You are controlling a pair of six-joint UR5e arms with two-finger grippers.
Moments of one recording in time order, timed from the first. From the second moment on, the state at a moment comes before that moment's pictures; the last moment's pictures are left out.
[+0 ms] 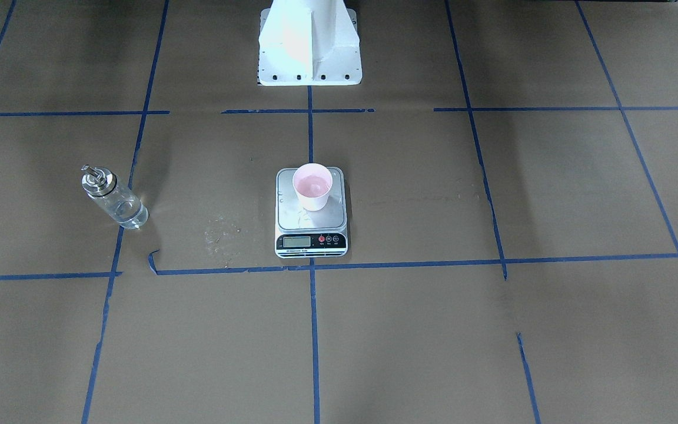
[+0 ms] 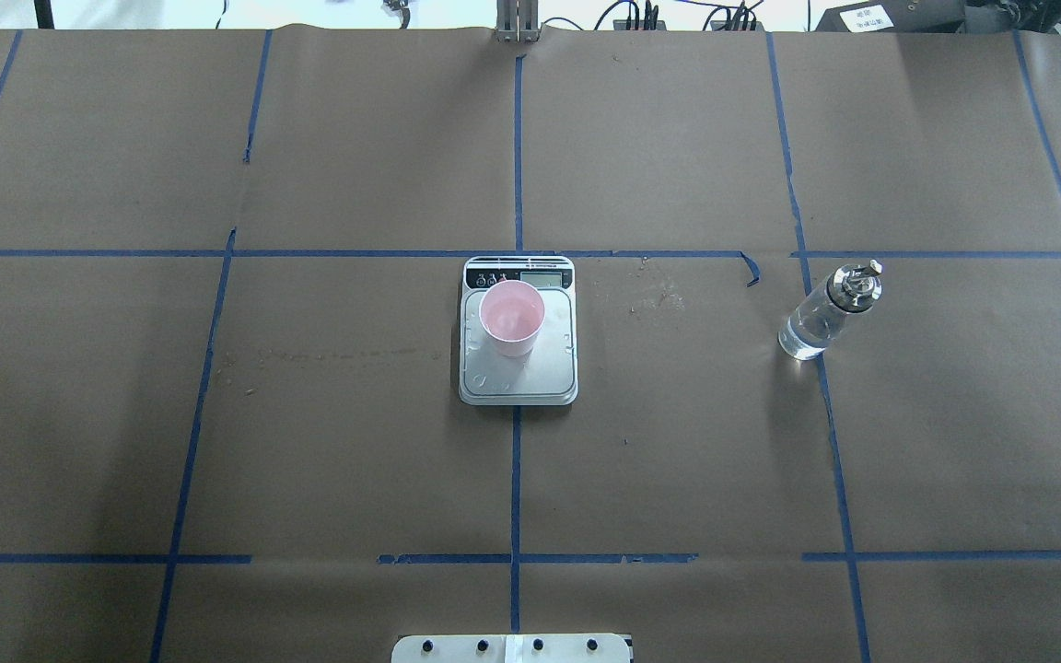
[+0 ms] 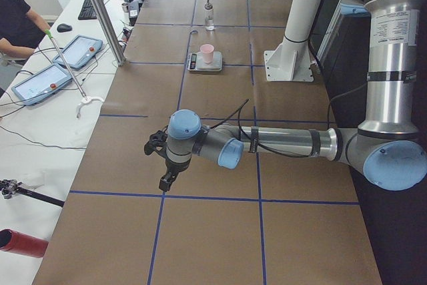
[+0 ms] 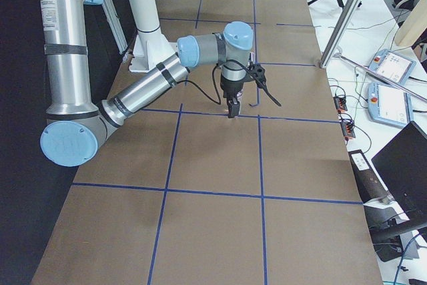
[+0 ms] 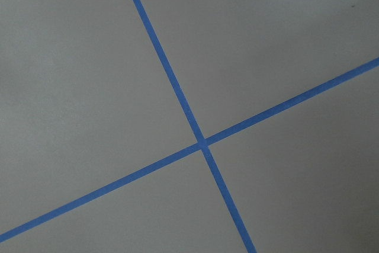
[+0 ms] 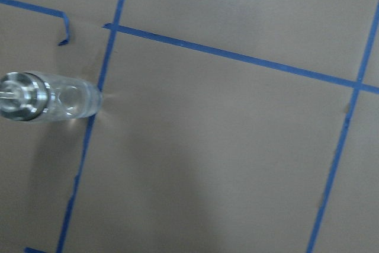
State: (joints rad) left arm -1.50 -1.52 -1.64 -1.91 -2.25 0.15; right arm 1.44 -1.53 2.10 -2.06 2.35 -0.12
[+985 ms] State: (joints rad) left arm -1.50 -1.51 -1.64 -1.81 -2.26 0.15; right arm 1.62 -1.53 1.61 -1.70 2.35 -0.28
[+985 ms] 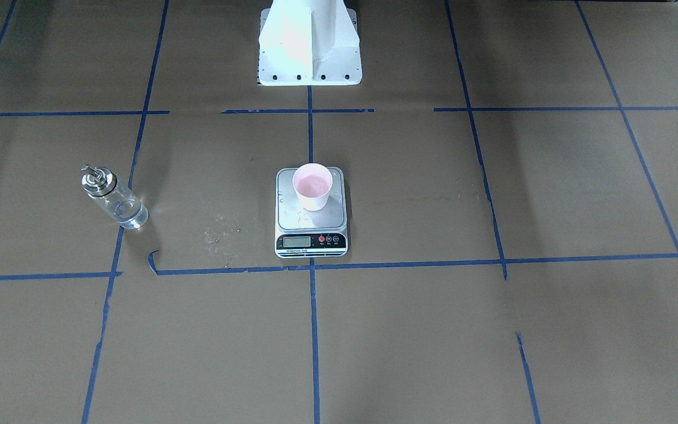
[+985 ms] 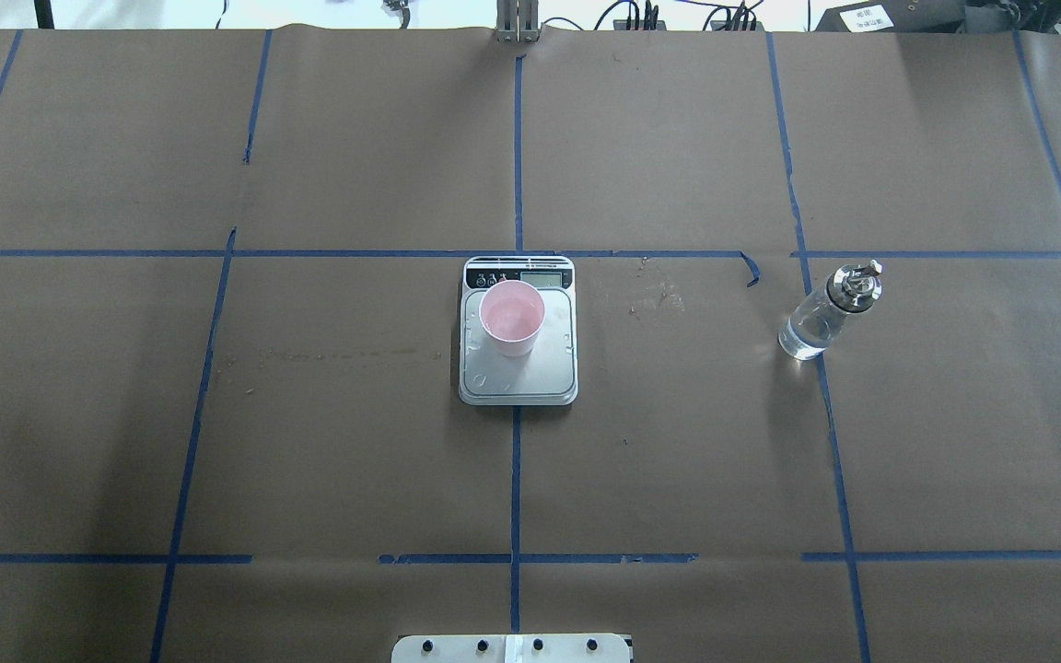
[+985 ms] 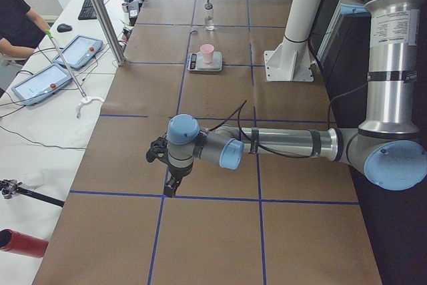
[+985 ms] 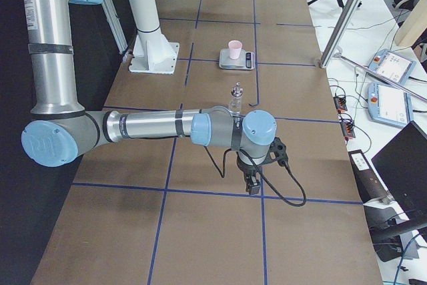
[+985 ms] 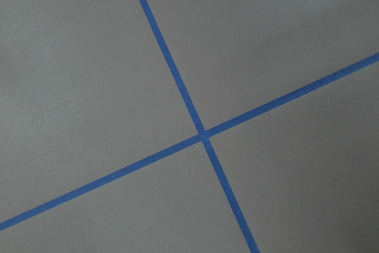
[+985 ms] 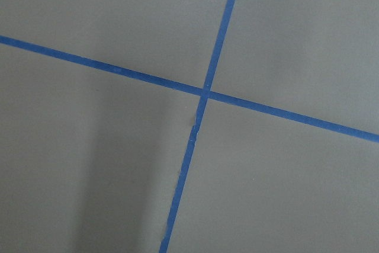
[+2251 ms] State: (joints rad) left arm -1.58 -1.52 -1.63 -1.62 -2.26 0.32; right arm 1.59 -1.53 1.49 -1.45 2.35 -0.06
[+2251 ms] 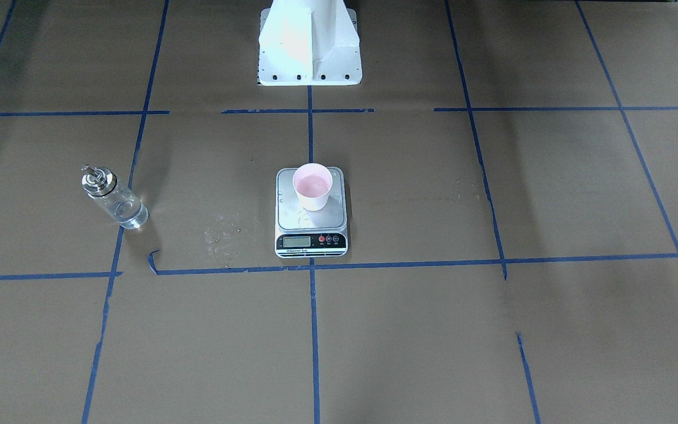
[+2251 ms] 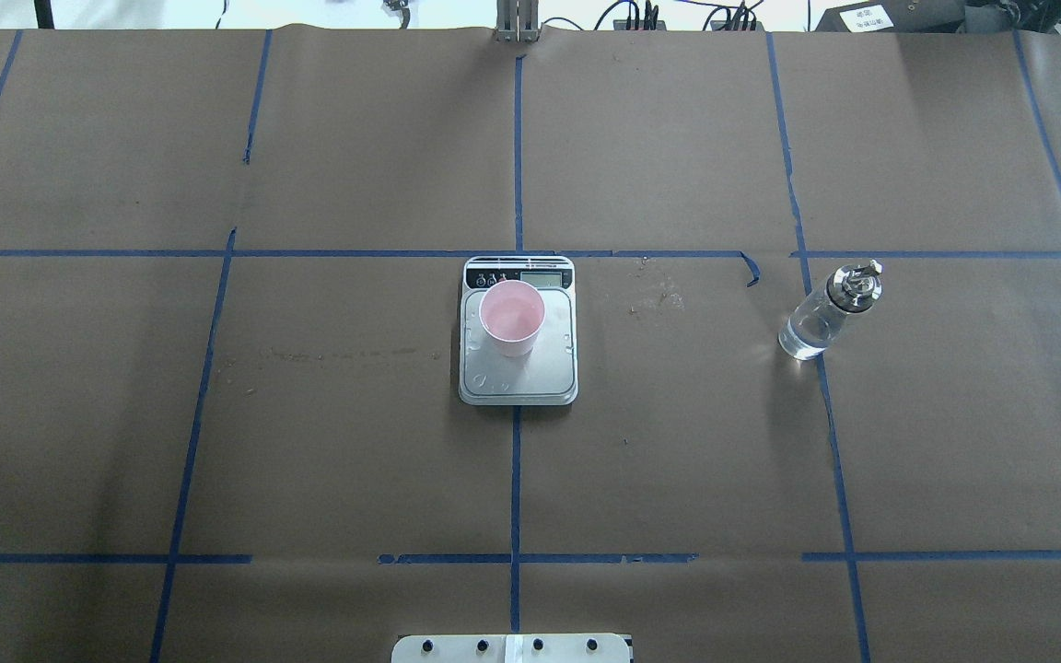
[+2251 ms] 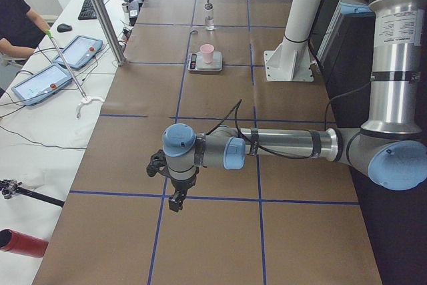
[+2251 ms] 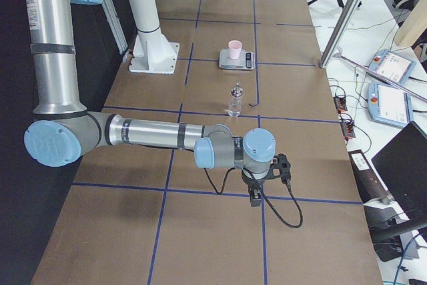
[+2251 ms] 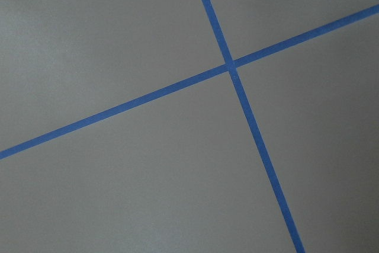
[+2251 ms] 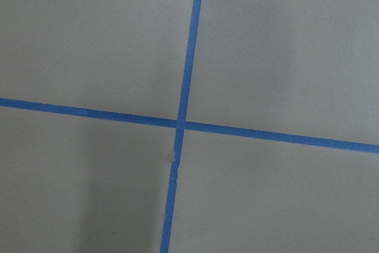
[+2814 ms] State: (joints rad) left arm -1.58 -1.53 -1.64 -1.63 -2.27 0.12; right arm 1.59 -1.54 1.49 -1.45 2.35 -0.05
